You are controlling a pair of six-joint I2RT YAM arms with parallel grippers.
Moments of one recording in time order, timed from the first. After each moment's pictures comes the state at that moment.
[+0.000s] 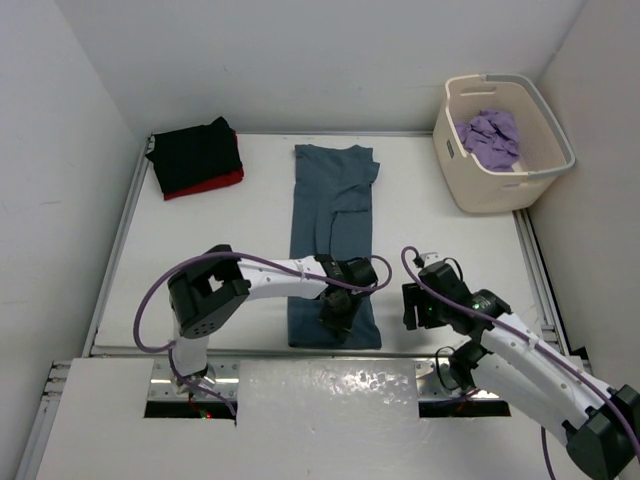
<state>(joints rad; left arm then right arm) -1.11 1.89 1.21 -0.71 0.17 -0.70 0.58 0.73 0.40 -0.73 0.10 0.40</state>
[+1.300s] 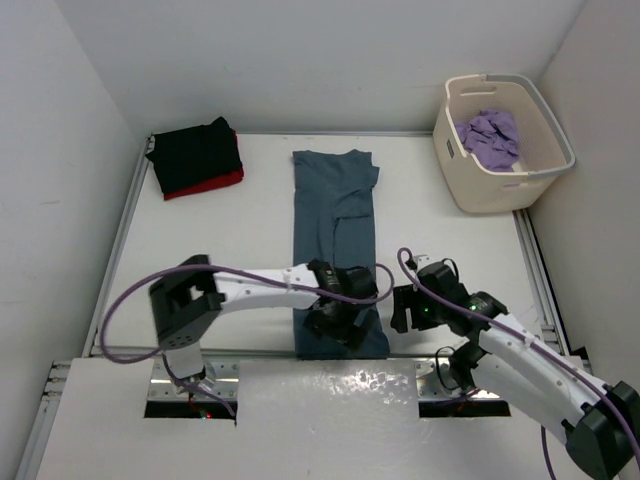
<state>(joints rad) -1.19 1.81 1.22 -0.82 0.15 -0.66 0.58 0.74 0.36 -0.64 -0.03 0.40</state>
